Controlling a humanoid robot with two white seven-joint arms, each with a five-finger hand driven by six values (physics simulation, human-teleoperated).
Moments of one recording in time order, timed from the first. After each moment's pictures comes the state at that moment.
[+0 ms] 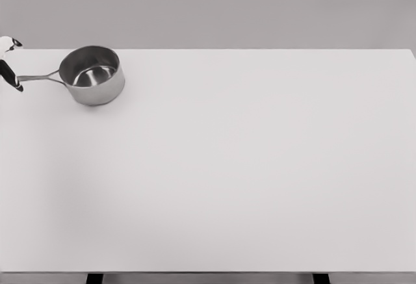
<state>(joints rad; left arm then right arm) -1.17 0.79 -1.32 -1.02 0.13 0.61 -0.22 0.01 0.00 -0.15 -0.06 -0.22 0.14 -0.24</state>
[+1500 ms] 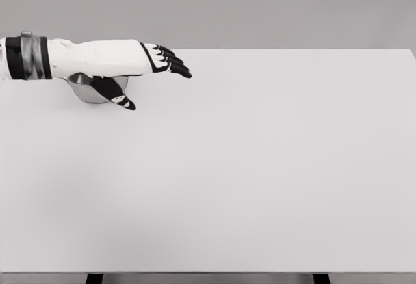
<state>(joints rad) -1.22 0.90 -1.27 -1.54 0.08 -0.58 -0.39 0.01 0.00 -0.15 -0.06 -0.22 0.14 -0.24</state>
